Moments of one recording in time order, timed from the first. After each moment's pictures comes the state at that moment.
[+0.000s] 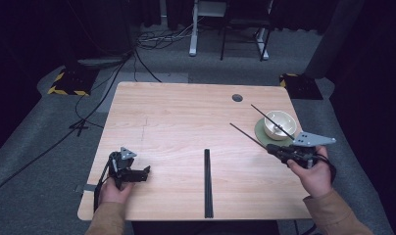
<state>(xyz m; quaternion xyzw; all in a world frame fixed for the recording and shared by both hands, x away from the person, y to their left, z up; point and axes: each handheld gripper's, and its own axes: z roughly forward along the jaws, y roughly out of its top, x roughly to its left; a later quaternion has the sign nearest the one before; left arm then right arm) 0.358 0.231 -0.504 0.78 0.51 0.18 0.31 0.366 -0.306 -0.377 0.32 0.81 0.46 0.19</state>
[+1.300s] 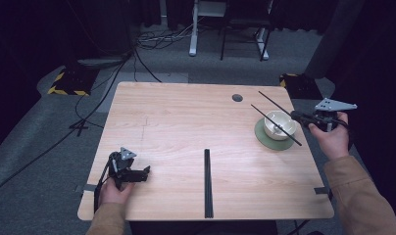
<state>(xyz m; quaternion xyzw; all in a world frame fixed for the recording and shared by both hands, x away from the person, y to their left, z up) 0.357 0.231 -0.504 0.78 0.52 0.18 0.30 0.463 -0.380 -0.359 0.35 0.79 0.43 0.26</state>
